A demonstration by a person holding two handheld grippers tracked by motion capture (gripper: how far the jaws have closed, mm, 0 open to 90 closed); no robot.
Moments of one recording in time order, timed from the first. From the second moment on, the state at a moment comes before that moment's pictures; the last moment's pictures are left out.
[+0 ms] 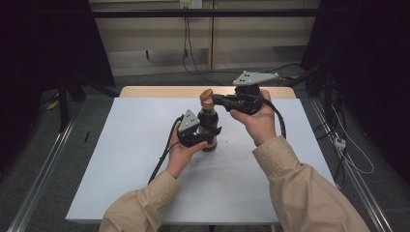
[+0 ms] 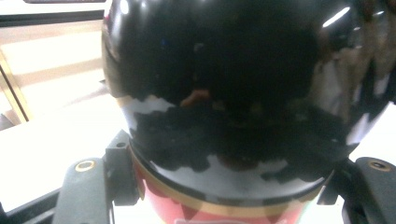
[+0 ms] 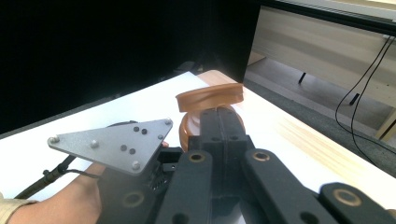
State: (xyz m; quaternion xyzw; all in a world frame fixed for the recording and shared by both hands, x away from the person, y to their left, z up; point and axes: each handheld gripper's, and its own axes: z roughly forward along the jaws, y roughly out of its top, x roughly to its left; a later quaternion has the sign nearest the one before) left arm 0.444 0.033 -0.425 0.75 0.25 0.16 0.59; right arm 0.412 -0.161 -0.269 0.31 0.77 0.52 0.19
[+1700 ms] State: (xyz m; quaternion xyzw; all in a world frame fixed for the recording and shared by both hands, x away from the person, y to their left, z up) left arm 0.444 0.033 -0.425 0.75 0.25 0.17 0.59; right arm 0.414 -0.160 -0.264 0.31 0.77 0.52 0.19
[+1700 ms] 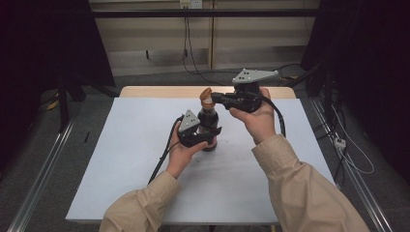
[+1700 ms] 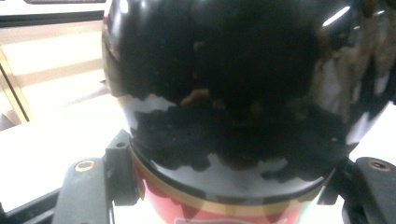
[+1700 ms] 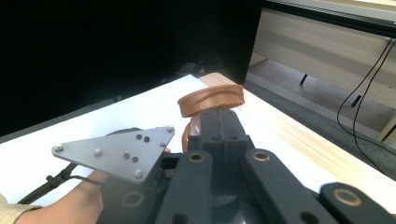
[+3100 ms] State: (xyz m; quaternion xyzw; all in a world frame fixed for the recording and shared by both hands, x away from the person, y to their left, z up) left arm 0.443 0.033 -0.425 0.75 0.25 0.17 0.59; right arm 0.416 -0.156 -0.263 0.31 0.77 0.53 0.19
